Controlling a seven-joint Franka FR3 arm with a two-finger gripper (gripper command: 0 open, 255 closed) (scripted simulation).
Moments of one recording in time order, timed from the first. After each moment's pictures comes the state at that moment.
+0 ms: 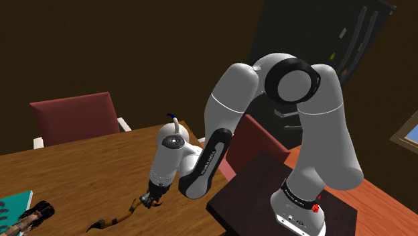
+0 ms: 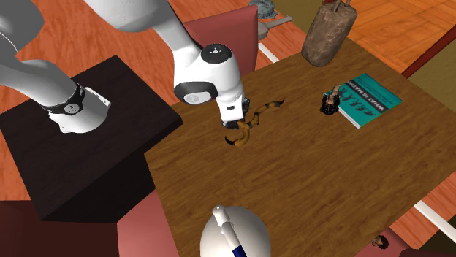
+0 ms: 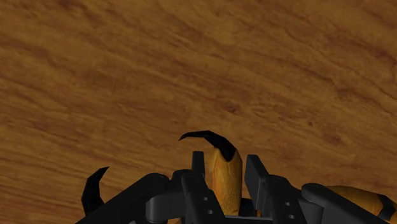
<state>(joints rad) 0.57 0.60 0.15 -2.25 -0.22 3.05 0.83</state>
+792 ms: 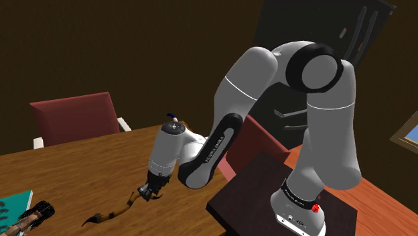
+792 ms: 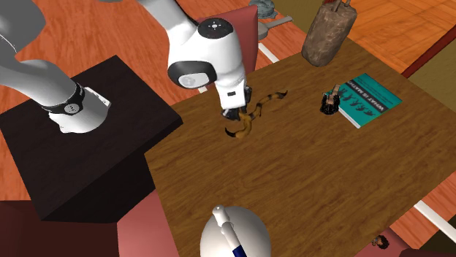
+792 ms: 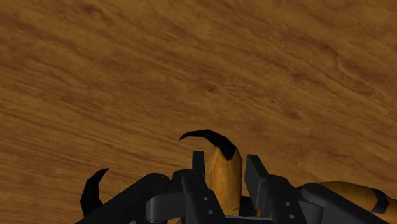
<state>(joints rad) 0.51 0.45 0.23 -2.29 -0.18 2.94 0.80</state>
